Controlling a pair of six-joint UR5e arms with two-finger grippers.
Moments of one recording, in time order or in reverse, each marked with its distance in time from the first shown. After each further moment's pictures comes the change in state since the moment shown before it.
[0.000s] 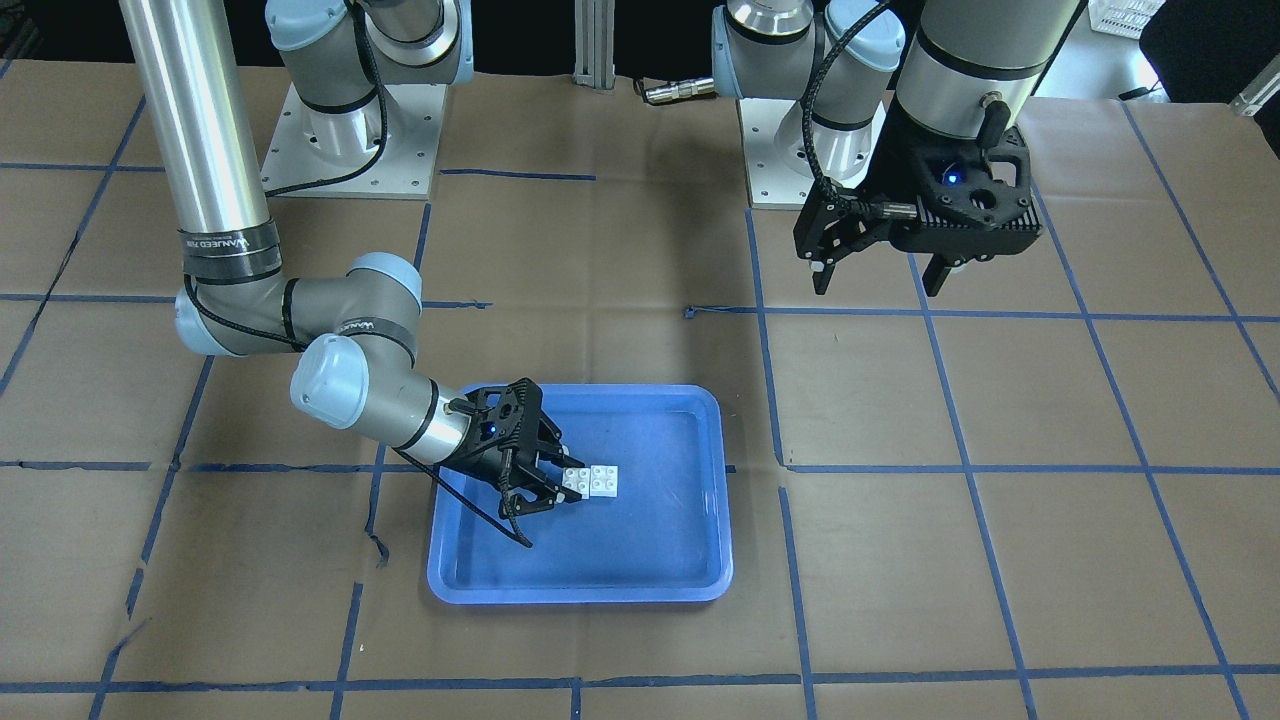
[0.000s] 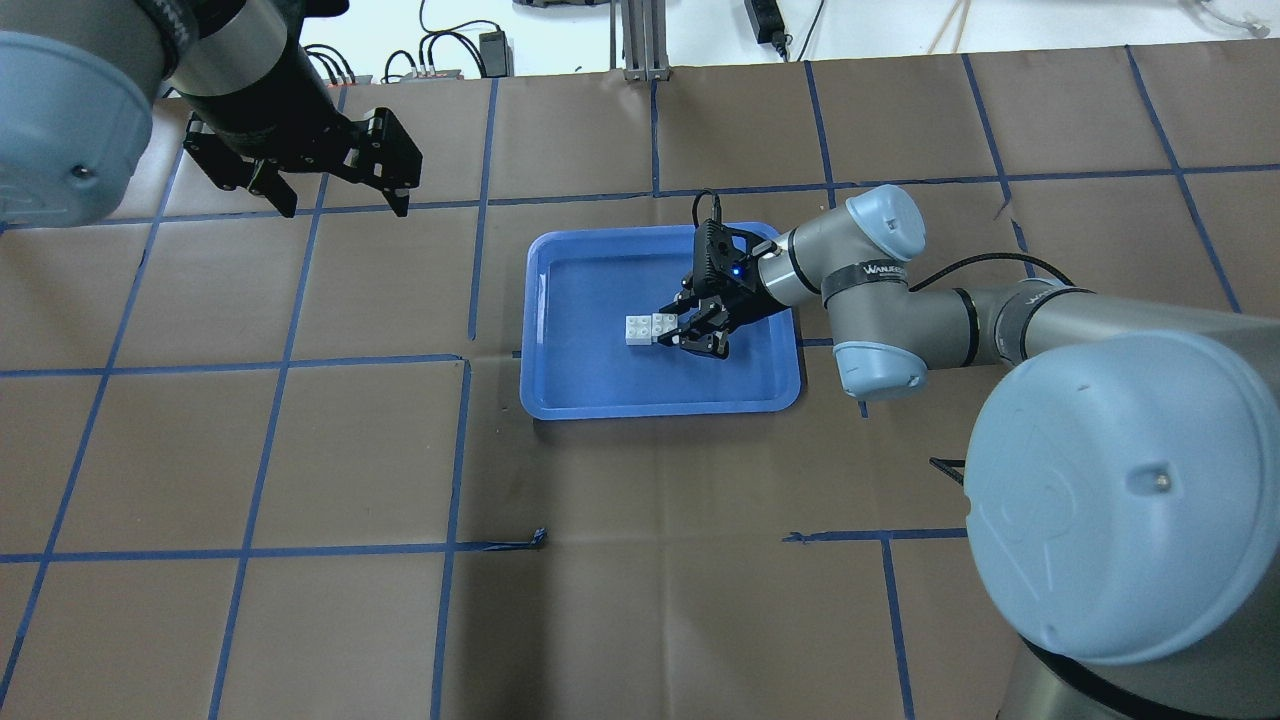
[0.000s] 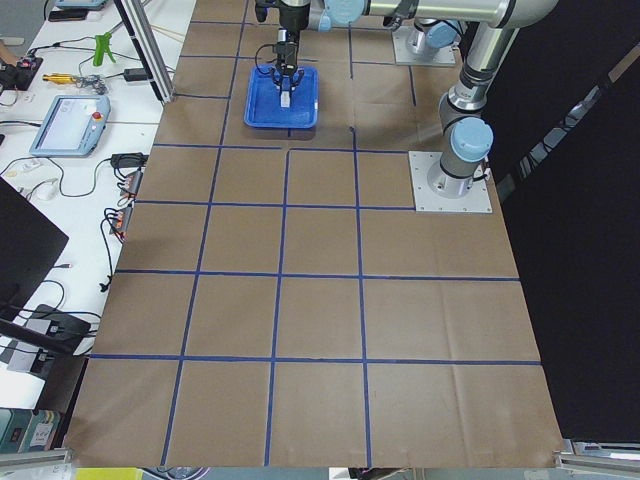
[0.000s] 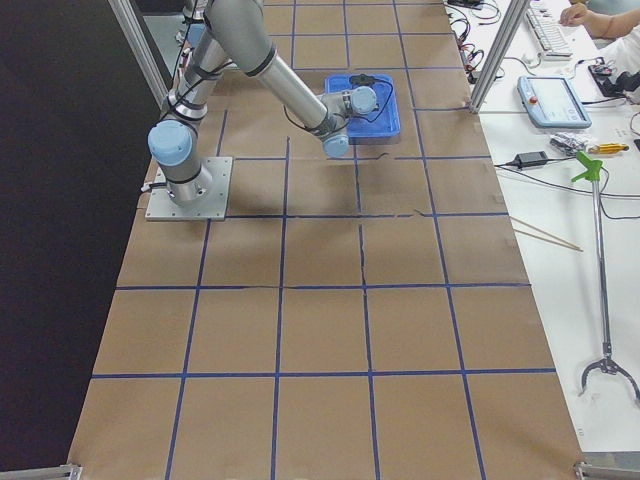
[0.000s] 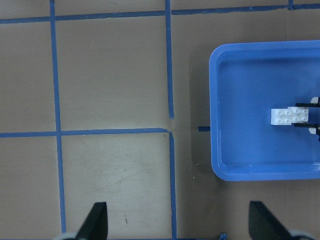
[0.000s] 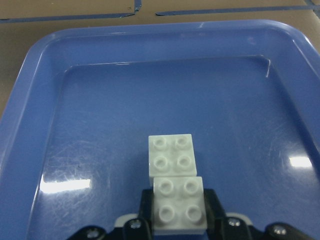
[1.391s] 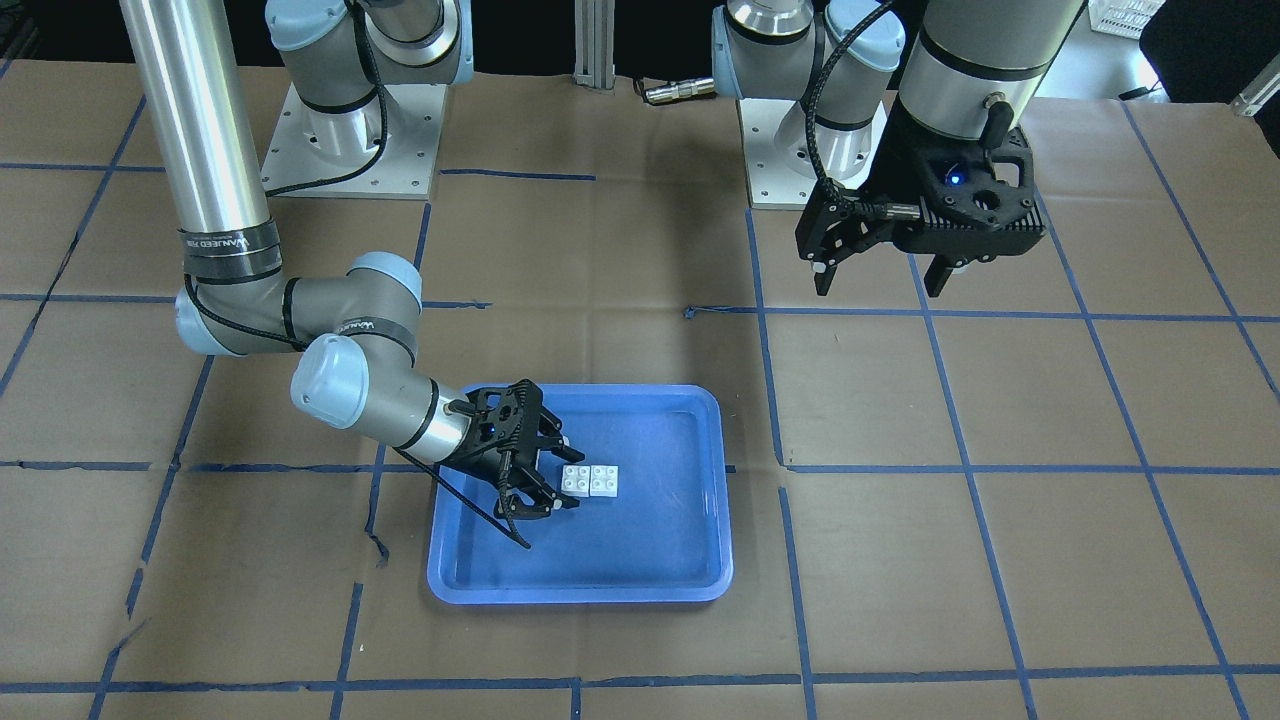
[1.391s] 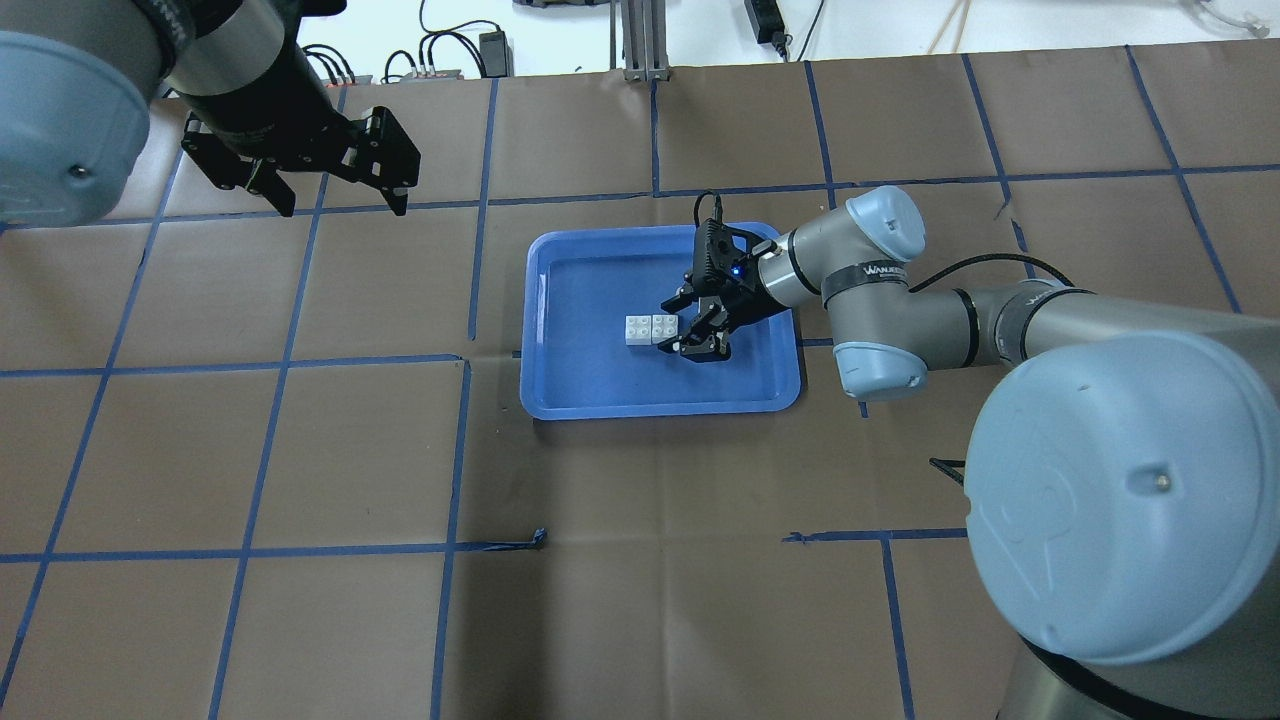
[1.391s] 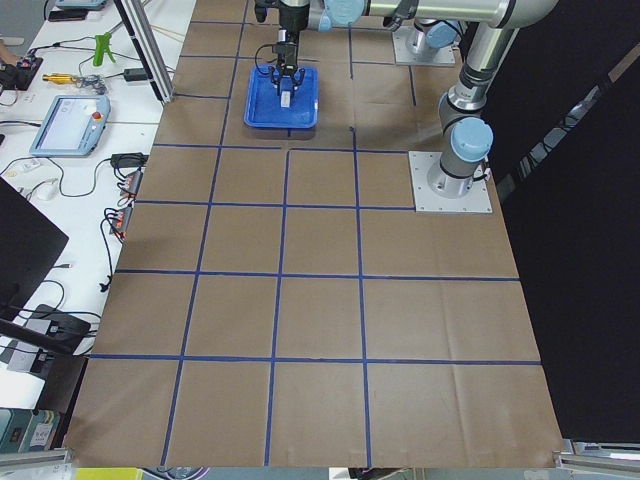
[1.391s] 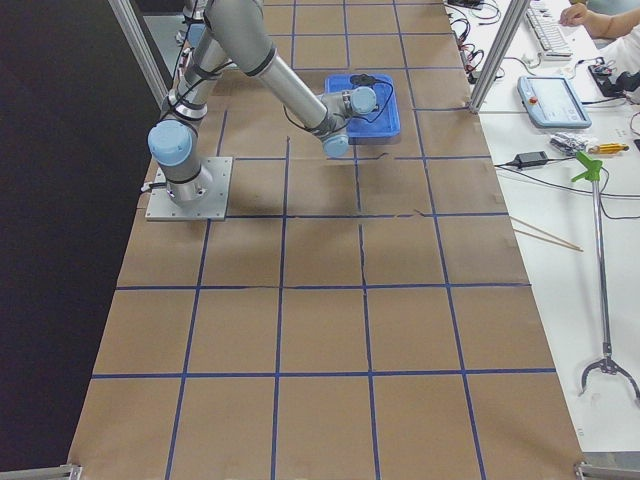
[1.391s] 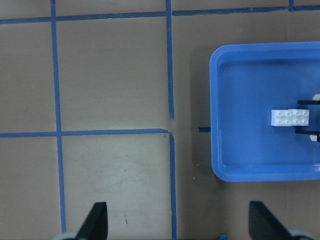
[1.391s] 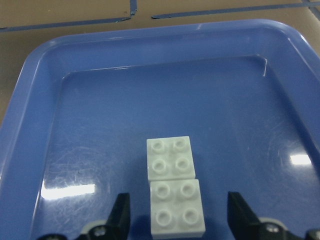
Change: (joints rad) left arm 0.004 0.000 0.000 0.002 -0.001 0.001; right arm 0.000 -0.002 -0.003 0.002 0.008 0.040
